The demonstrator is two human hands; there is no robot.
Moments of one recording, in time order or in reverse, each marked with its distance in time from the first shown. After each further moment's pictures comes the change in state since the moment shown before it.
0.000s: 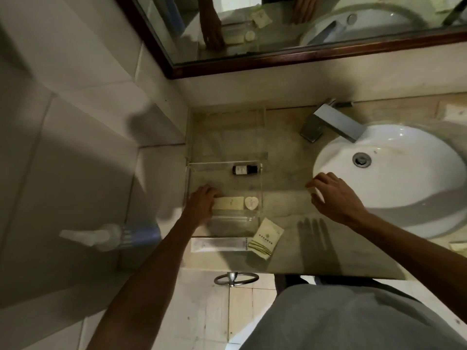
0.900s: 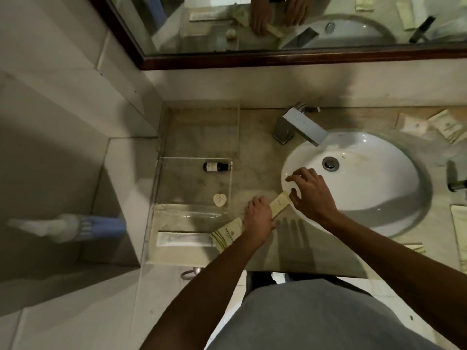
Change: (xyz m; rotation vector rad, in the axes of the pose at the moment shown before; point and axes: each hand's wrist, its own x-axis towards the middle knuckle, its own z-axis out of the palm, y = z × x) left_hand 0.026 0.257 0.075 -0.099 -0.120 -0.183; right_hand -0.012 0.027 -0.018 0.020 0.050 0.086
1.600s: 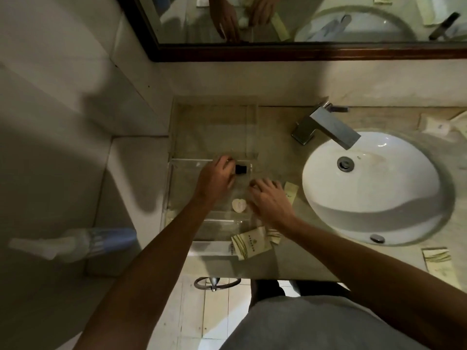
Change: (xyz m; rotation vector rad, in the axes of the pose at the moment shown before) left_hand 0.081 -0.178 -0.101 0.133 0.505 0.404; right_hand 0.053 -0.133 0.071 -0.139 -0.201 -0.138
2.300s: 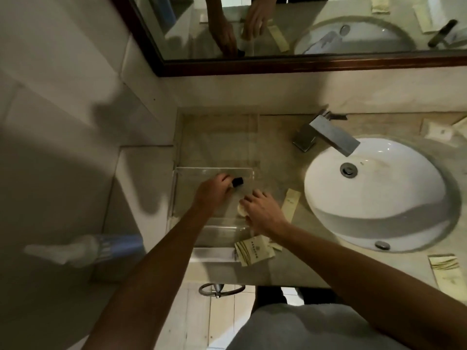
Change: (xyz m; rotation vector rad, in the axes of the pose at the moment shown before) left_hand -0.010 -0.014 0.005 -0.079 -0.244 -0.101; right_hand 0.012 -0.023 0.003 -0.074 -0.106 -0.063
